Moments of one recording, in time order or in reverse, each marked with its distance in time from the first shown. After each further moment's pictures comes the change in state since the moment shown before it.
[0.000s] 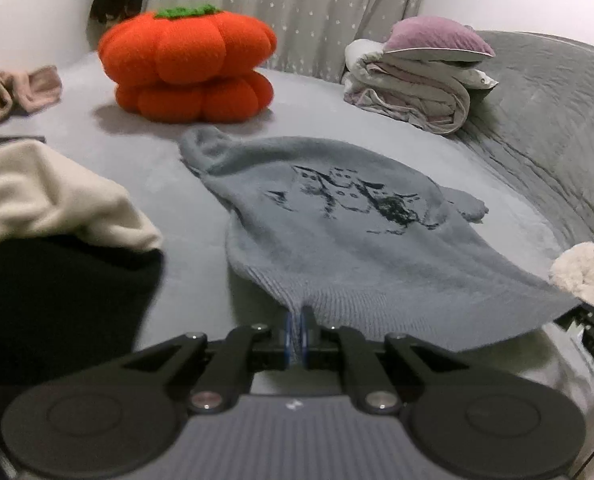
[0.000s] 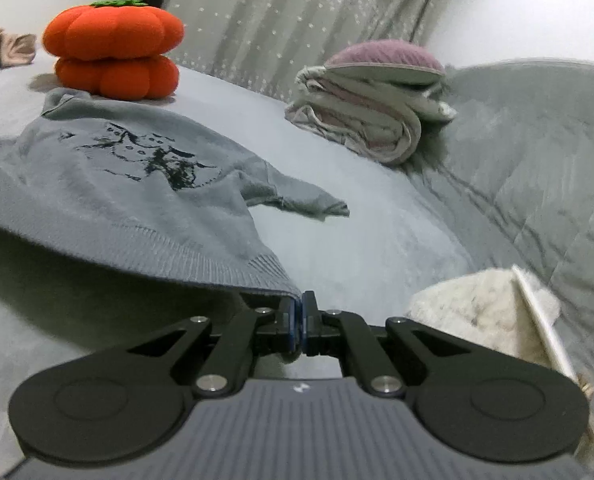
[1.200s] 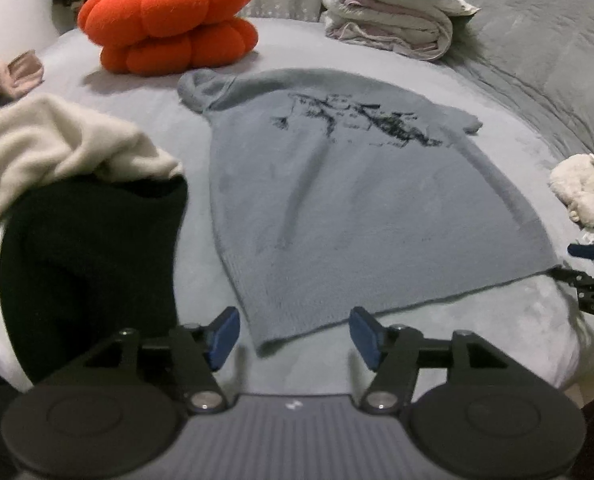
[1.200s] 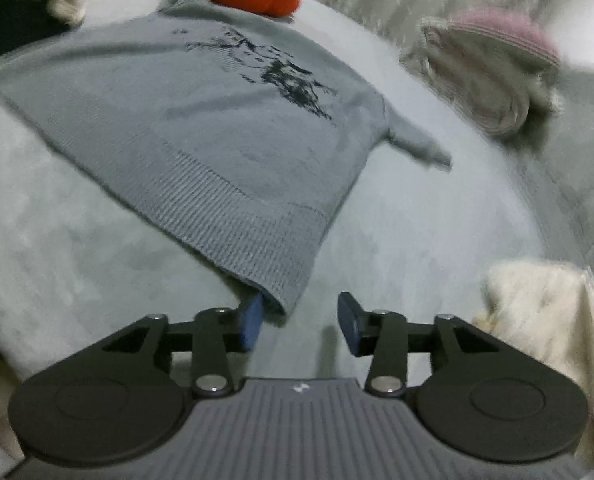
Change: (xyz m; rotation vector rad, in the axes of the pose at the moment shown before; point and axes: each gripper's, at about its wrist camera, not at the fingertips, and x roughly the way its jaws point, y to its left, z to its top) left arm -0.010 0.013 -0.028 0.134 0.183 -0.005; right arm -0.006 0.013 -0.014 -0.152 0.245 0.297
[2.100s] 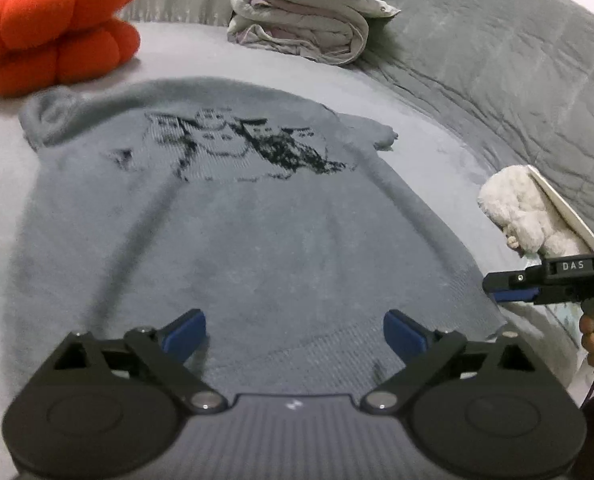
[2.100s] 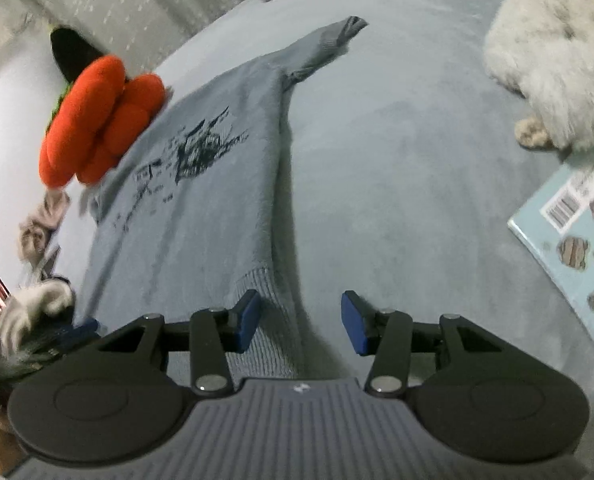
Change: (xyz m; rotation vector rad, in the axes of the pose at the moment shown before) left arm 0.096 -0.064 0.053 0.036 -0.024 -0.309; right arm 0.037 -0.106 -0.013 0.959 0.033 0.394
